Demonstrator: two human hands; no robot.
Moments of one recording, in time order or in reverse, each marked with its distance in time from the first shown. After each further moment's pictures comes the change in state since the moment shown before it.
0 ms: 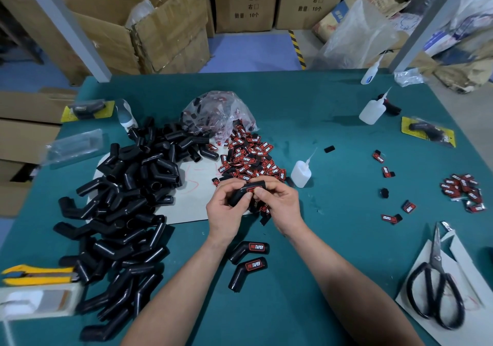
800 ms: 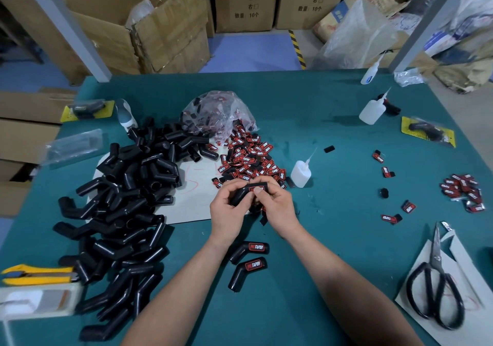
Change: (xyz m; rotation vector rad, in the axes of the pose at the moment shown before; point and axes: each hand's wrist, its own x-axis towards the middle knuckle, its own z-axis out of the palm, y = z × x) left_hand -0.001 -0.008 0.003 0.029 -0.017 -0.115; right_hand -0.003 0.000 0.007 -0.286 -0.014 0.028
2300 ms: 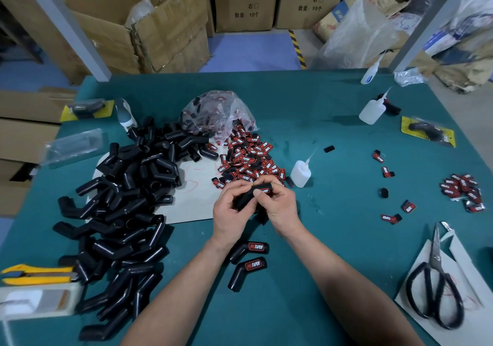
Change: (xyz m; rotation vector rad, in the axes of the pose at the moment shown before) left_hand -0.004 -0.010 0.000 0.039 -0.065 0.212; right_hand -0.002 -0.006 -0.001 0.062 0.033 -0.050
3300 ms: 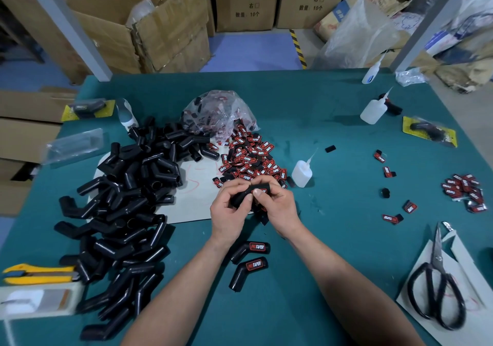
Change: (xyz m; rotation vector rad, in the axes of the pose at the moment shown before) left_hand 0.002 0.010 -0.003 -0.036 0.029 -0.006; right_hand -0.001 -0.002 0.000 0.016 -0.084 0.037
